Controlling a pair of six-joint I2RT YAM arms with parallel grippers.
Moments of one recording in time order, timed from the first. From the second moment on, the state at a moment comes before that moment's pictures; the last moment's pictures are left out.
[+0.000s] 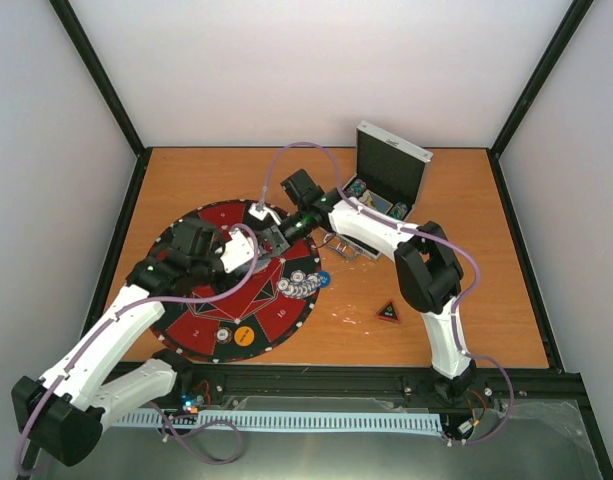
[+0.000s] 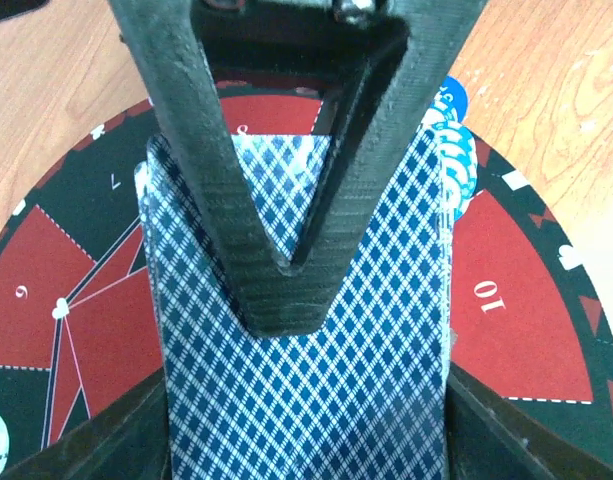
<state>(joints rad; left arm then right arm) -0.44 0.94 0.85 -0.77 0.18 0.53 0.75 2.09 1.70 -0.57 -1.14 0.13</state>
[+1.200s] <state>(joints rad) 0.19 0.59 0.43 -0.33 0.99 0.82 0.75 2.11 1.83 -0.59 -1.14 0.17</state>
